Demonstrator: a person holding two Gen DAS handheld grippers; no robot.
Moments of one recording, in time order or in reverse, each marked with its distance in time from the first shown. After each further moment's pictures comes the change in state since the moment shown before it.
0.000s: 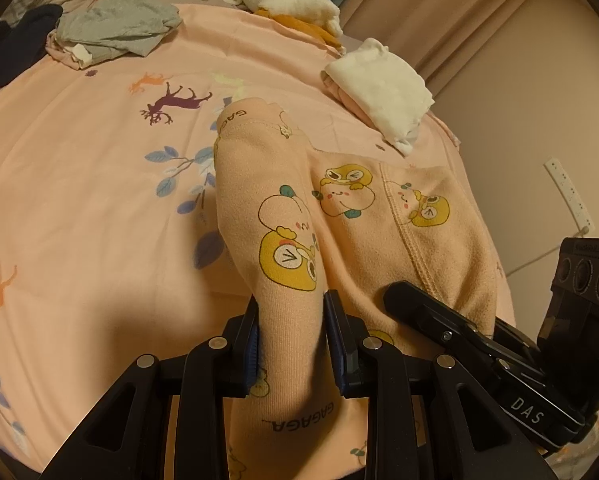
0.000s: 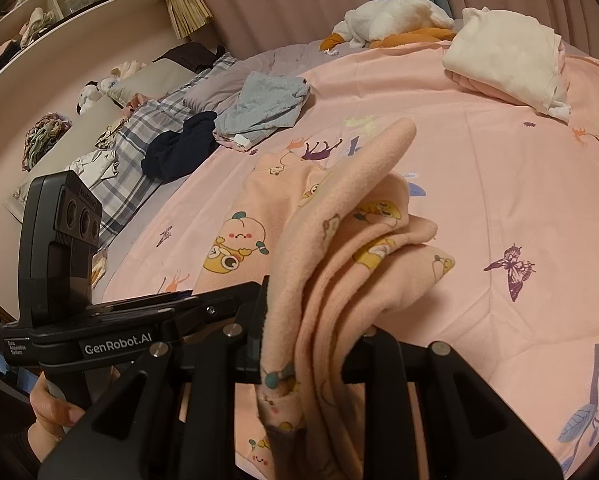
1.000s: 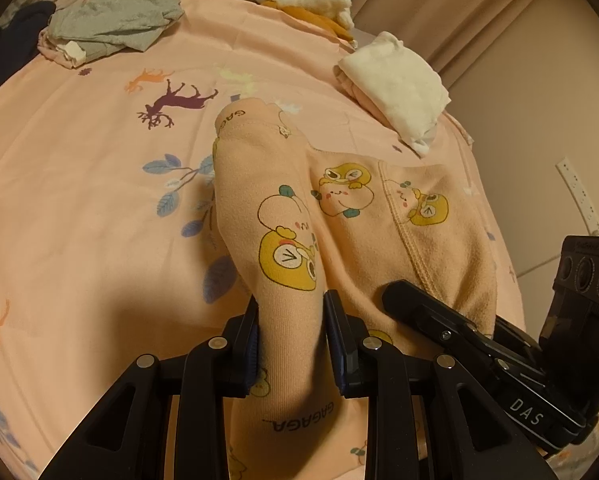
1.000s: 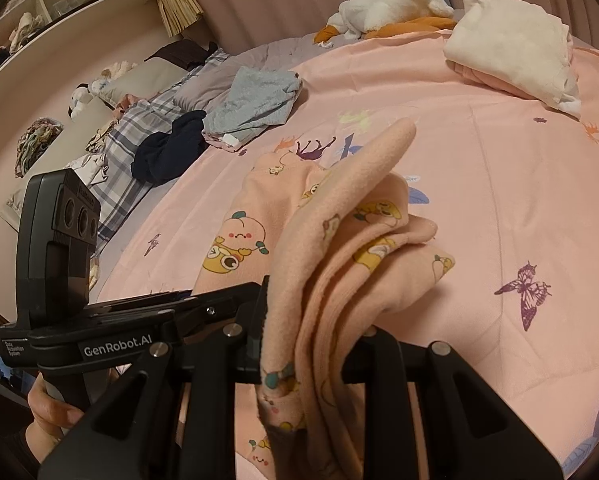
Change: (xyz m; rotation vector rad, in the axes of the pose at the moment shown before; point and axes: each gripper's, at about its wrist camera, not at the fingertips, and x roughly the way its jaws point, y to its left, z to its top) left arm 0.016 0.007 0.012 -0.012 0.025 0.028; right arm 0.033 -0.010 0.016 0.019 0.022 -0.001
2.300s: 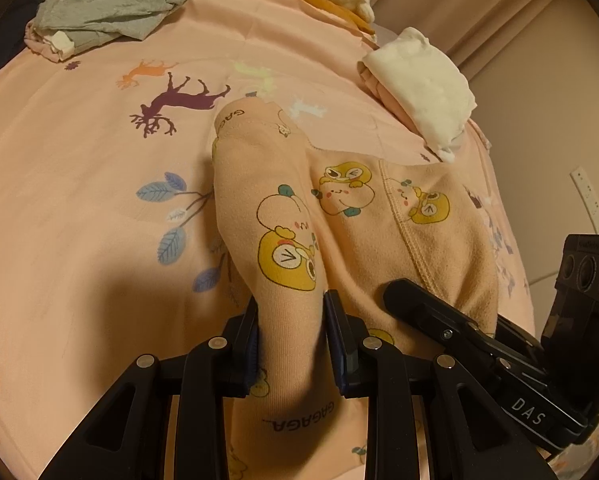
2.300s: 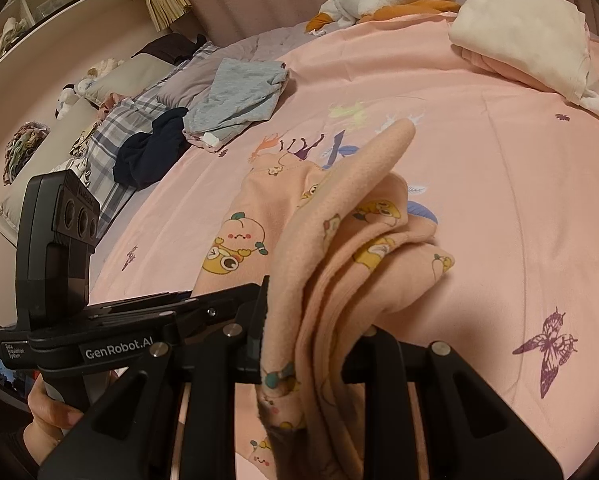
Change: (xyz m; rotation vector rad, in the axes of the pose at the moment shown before) left arm 0.033 0.020 0.028 -0.028 0.027 0.015; right arm 0.054 -0.018 0.028 0.025 0.029 -0.006
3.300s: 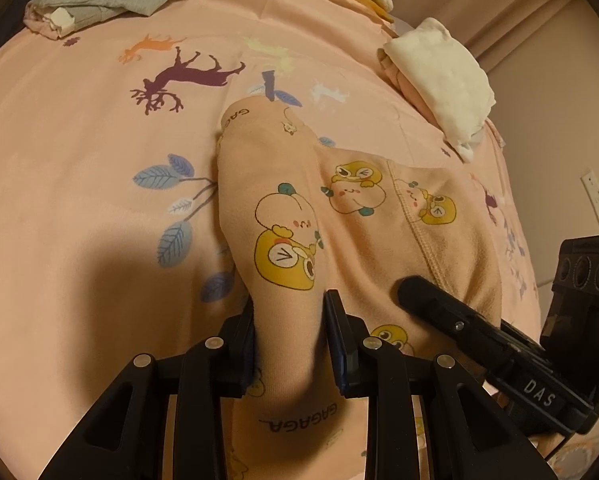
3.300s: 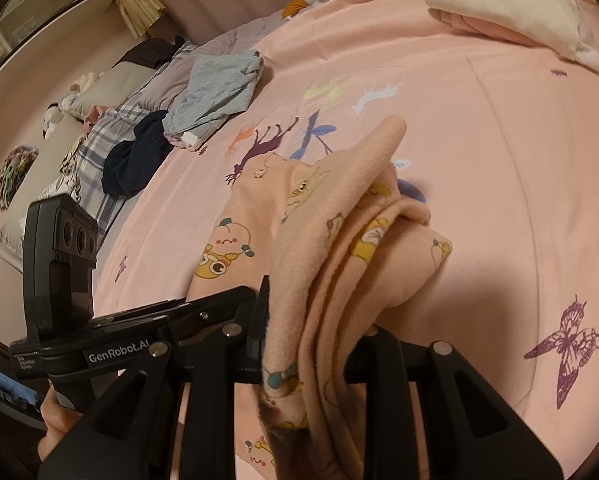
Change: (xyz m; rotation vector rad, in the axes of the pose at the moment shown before) left arm 0.020 0.012 0.004 -0.036 0.042 0.015; right arm 0.025 -0.028 -0.003 0.116 0.042 0.022
